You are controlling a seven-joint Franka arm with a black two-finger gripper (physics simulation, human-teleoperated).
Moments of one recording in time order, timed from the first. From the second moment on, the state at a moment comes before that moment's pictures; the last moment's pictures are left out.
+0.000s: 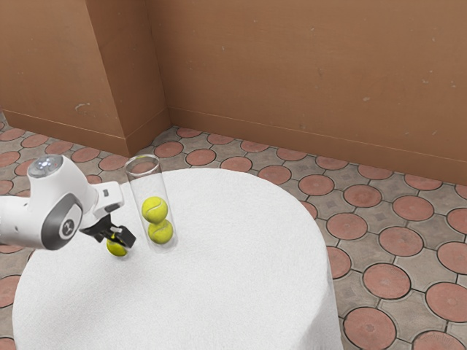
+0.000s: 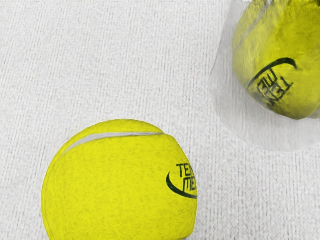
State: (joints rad) arm 0.21 -0.02 0.00 -2.64 -0.02 2.94 0.15
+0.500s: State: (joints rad) arm 0.21 0.14 0.01 -2.55 -0.03 3.02 0.19
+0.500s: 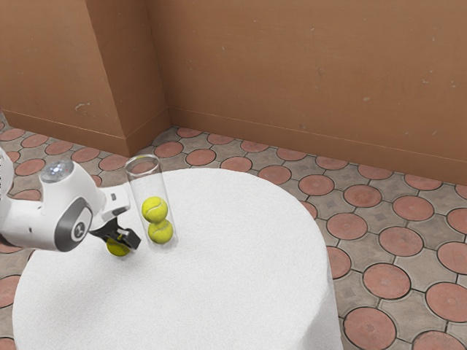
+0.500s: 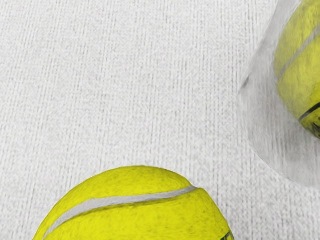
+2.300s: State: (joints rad) arm 0.21 -0.21 -0.15 -2.20 -0.02 2.36 0.15
